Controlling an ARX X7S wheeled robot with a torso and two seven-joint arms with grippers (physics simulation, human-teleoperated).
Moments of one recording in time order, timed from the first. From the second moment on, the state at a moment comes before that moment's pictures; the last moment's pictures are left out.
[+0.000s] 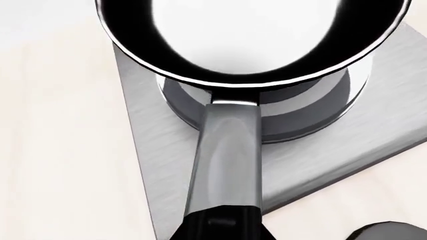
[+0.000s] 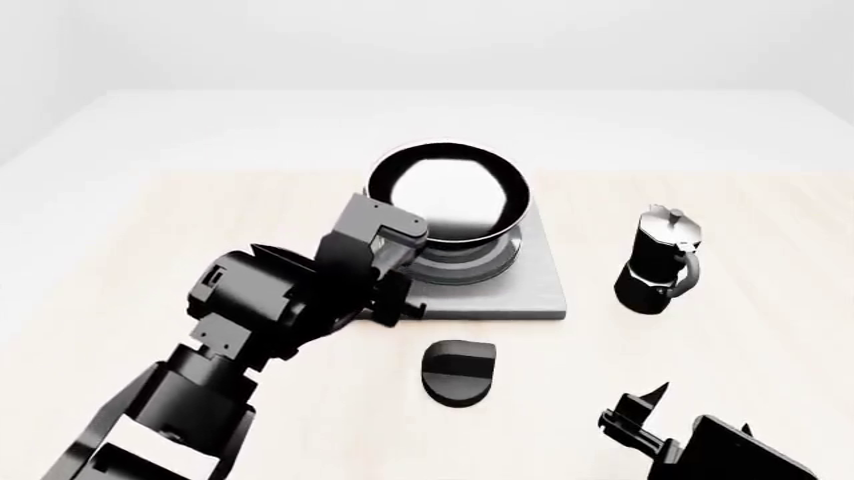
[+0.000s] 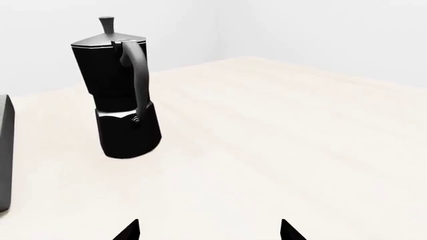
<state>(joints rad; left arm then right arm) -1.09 -0.13 0.61 -0.51 -0.55 -1.10 -0.10 0.02 0.27 -0.17 0.05 0.36 -0.02 0.80</state>
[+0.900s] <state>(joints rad) -1.07 -0.13 0.64 -0.55 -0.52 -0.99 -0.07 0.02 0.28 -0.18 0.05 0.37 -0.02 0.80</state>
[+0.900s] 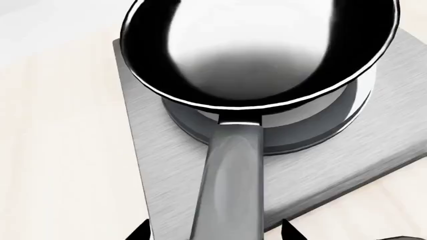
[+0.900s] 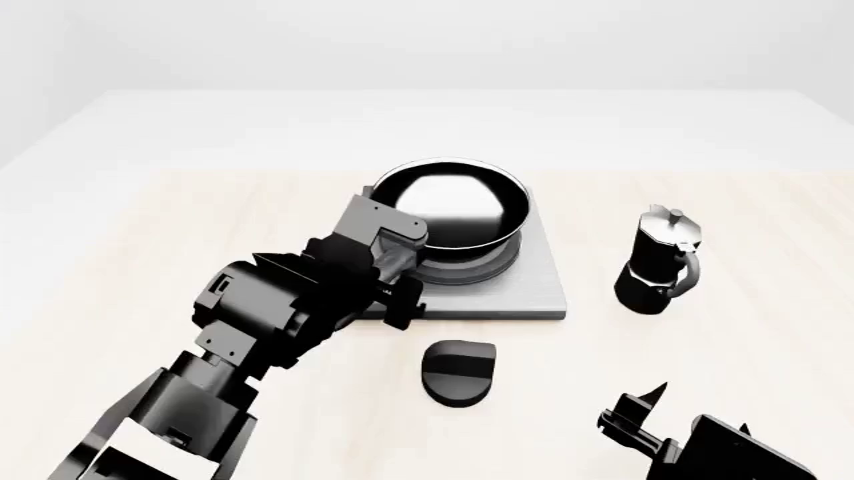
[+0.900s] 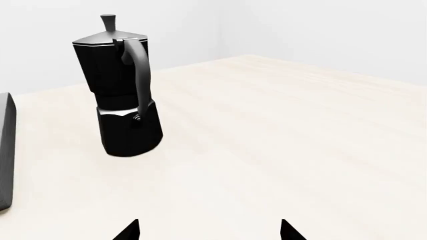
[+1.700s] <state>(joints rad) -0.80 -0.31 0.38 0.08 -0.58 -0.78 -0.23 0.02 0.28 -0.18 0.05 0.37 -0.03 0.81</state>
